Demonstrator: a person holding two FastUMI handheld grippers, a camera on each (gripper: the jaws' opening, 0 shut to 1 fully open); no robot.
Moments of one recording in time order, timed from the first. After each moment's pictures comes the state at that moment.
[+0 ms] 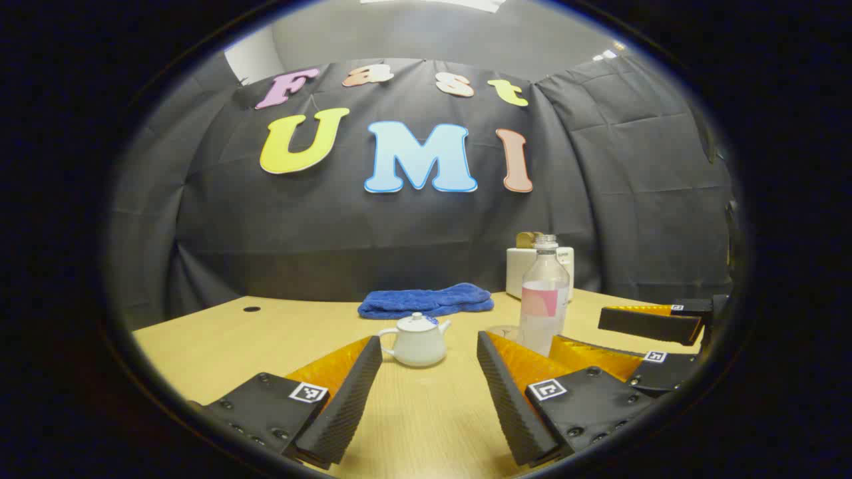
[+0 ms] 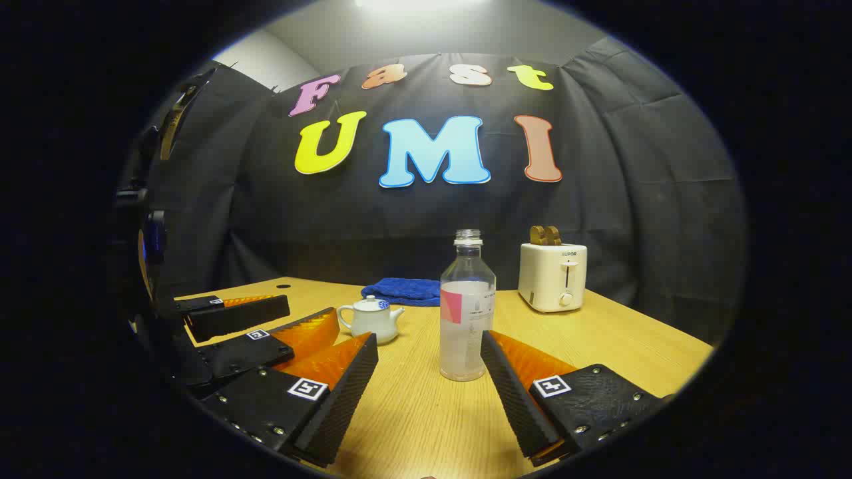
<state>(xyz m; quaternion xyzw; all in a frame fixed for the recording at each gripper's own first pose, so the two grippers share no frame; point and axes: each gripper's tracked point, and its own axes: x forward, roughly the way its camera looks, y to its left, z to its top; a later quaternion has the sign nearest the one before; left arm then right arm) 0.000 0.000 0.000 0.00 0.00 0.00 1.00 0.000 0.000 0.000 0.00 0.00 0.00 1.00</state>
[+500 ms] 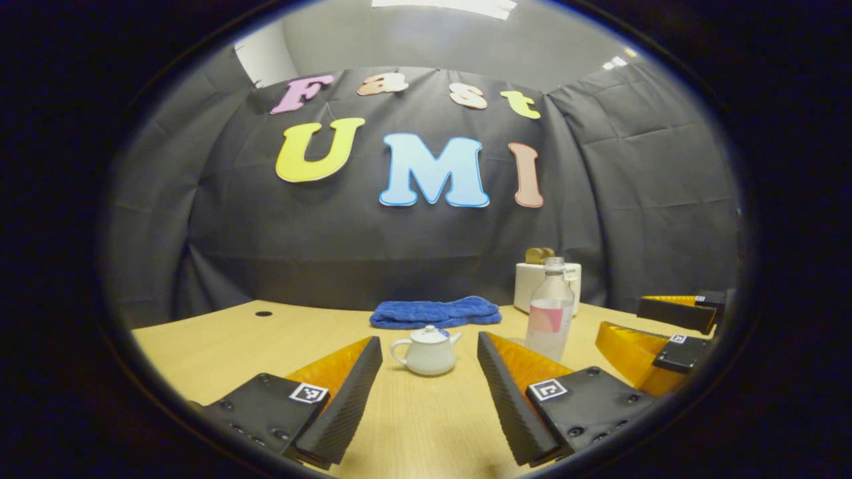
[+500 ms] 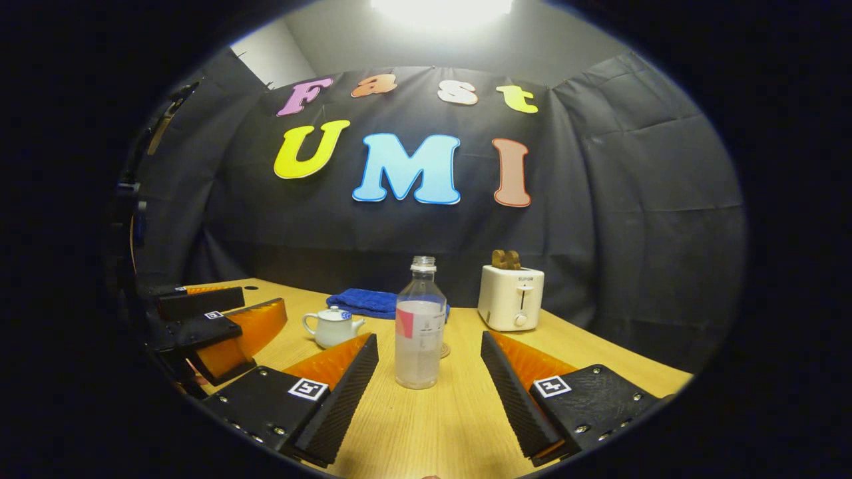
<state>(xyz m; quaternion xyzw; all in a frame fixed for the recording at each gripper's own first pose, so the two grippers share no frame) -0.022 0.021 0.026 -0.01 -0.02 0.03 1.00 -0.028 -0.038 0.033 -0.03 -0.03 -0.08 1.00</state>
